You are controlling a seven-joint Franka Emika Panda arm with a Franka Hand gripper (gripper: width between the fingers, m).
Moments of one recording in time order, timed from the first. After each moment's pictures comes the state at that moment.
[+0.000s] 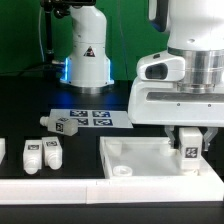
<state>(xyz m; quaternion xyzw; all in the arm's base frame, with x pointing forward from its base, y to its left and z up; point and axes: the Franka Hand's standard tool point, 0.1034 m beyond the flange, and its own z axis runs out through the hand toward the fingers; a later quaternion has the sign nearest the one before) 0.639 0.106 0.070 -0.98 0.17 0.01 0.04</state>
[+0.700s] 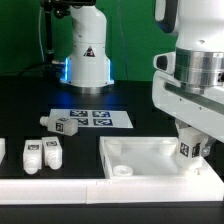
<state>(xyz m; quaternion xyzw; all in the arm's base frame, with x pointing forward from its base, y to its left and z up) 0.638 0.115 0.068 -0.82 0.57 0.01 0.02</state>
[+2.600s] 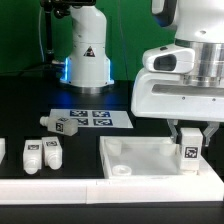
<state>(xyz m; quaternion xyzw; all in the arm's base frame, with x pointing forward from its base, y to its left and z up) 0.638 0.108 0.078 -0.99 0.13 -0.01 0.01</state>
